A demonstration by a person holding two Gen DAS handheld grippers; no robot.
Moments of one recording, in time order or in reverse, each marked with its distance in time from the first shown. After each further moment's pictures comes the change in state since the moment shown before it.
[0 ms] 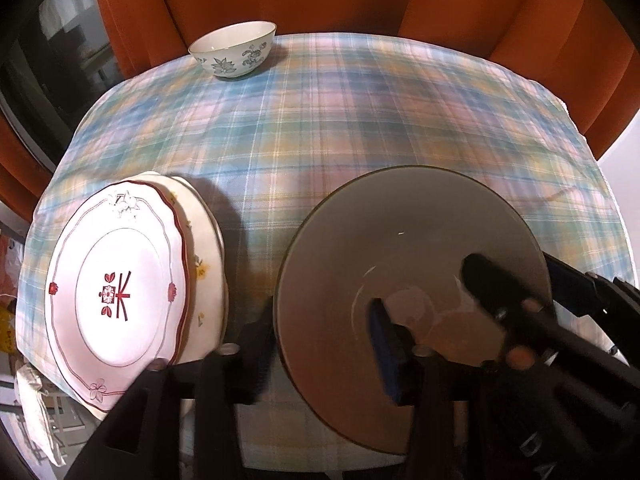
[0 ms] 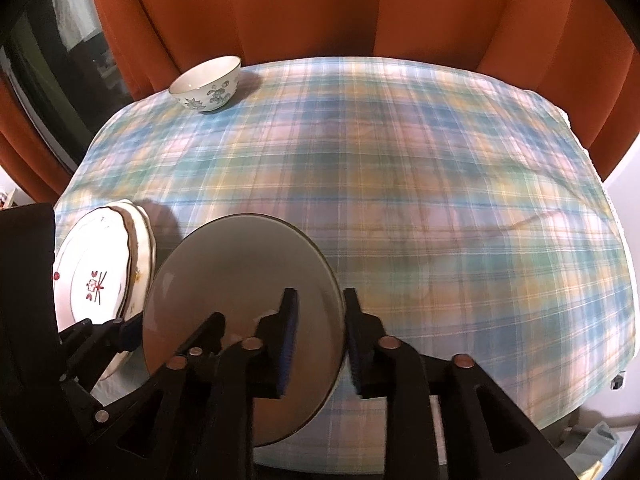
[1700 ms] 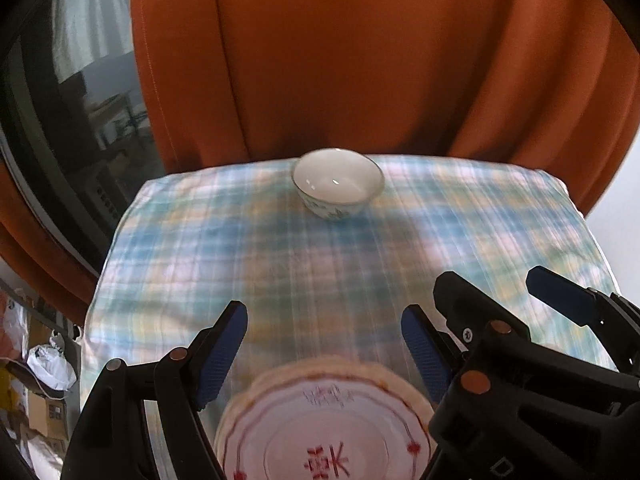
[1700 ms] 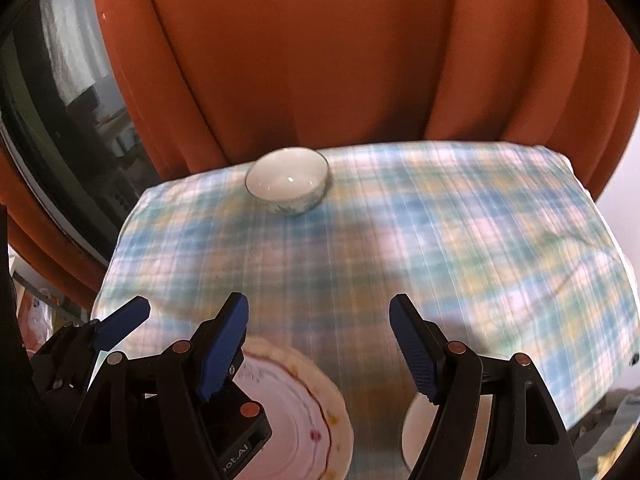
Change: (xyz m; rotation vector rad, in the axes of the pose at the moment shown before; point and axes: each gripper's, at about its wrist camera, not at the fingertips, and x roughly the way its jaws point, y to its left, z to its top) left arm -0.062 0.170 0.112 0.043 -0.255 -0.048; right arm -0.030 0.167 0.114 0.089 -0.193 -0.038
